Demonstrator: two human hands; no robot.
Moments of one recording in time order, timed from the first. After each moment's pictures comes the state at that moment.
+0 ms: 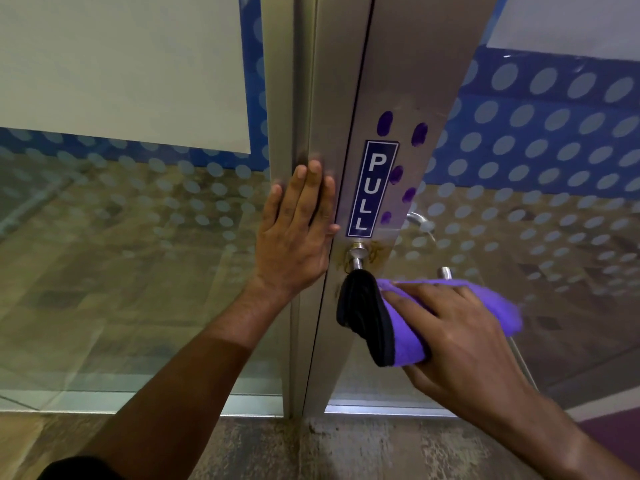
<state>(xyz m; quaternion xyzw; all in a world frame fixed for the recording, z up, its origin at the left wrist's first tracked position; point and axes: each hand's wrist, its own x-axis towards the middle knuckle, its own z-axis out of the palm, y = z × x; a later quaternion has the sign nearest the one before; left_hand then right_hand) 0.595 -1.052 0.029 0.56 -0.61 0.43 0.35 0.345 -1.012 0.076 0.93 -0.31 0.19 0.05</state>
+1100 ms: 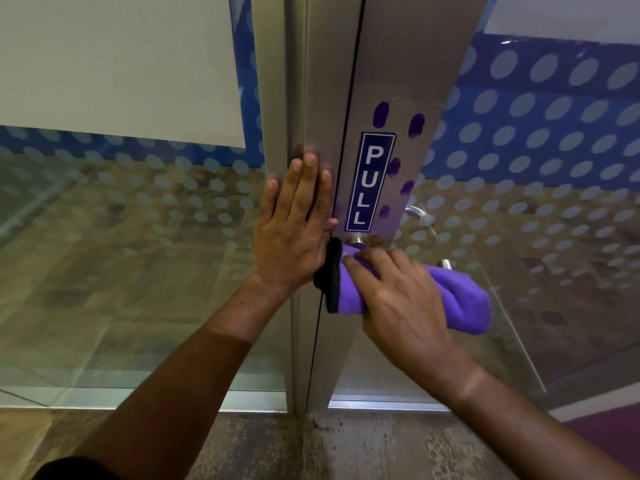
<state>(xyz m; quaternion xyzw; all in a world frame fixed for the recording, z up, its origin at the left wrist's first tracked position) 0.594 -1.054 0.030 0.56 -0.61 0.43 0.35 0.401 -1.029 0.061 0.91 -0.36 0.18 0.12</state>
